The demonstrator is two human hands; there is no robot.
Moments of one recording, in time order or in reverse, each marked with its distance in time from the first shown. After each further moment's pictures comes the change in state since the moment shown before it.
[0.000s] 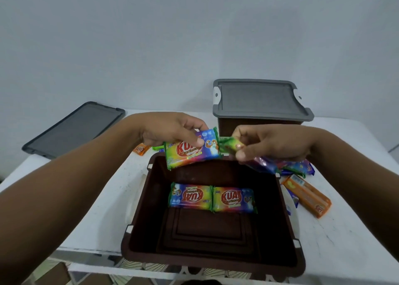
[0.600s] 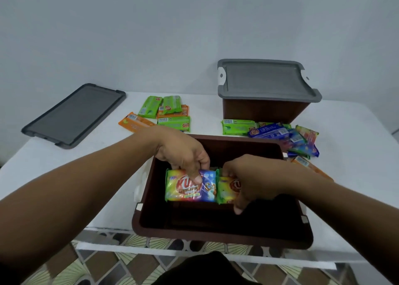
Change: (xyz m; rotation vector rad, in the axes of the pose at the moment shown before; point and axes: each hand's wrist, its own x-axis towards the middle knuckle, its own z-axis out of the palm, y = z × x) left_hand 0.016 -0.046 0.047 0.259 -0.366 -0.272; right_hand 0.020 -0.001 0.104 -0.794 -0.053 0.332
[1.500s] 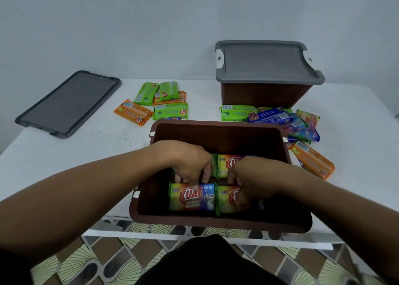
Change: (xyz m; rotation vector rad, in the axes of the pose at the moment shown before) left_hand 0.044 0.000 0.041 0.464 0.092 -0.192; right_hand 0.016 0.009 0.037 -0.127 -0.121 0.052
